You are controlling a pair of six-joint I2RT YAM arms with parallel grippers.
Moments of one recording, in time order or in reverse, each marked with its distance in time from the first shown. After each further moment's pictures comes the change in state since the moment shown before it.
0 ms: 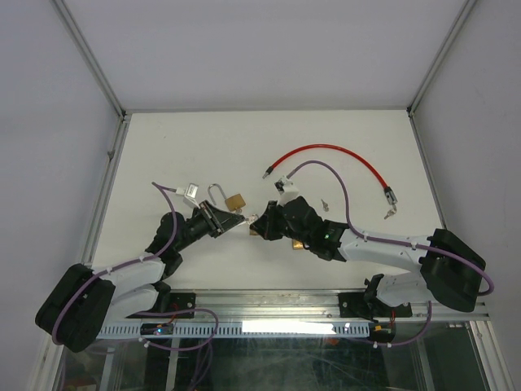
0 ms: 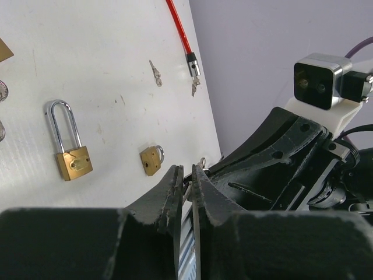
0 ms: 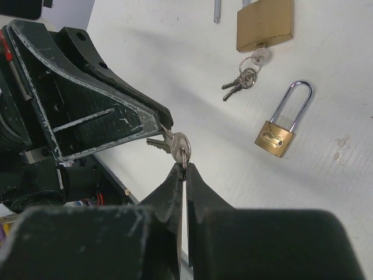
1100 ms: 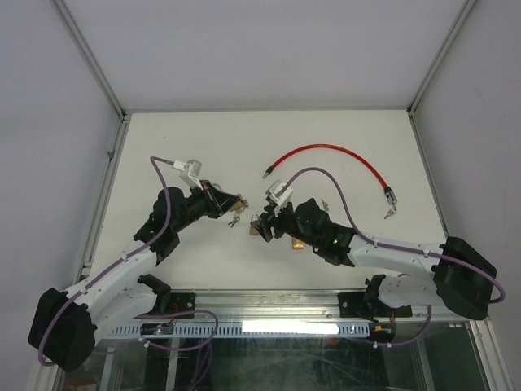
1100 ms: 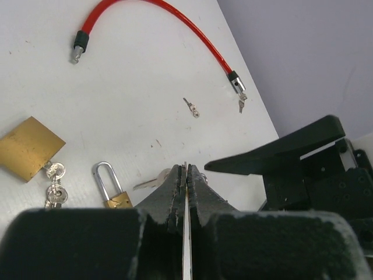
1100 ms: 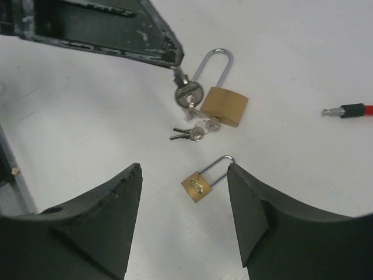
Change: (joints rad) left arm 0.000 -0.156 0.322 -0.549 -0.089 0.395; right arm 0.008 -0.094 -0.078 0.171 0.003 -0.702
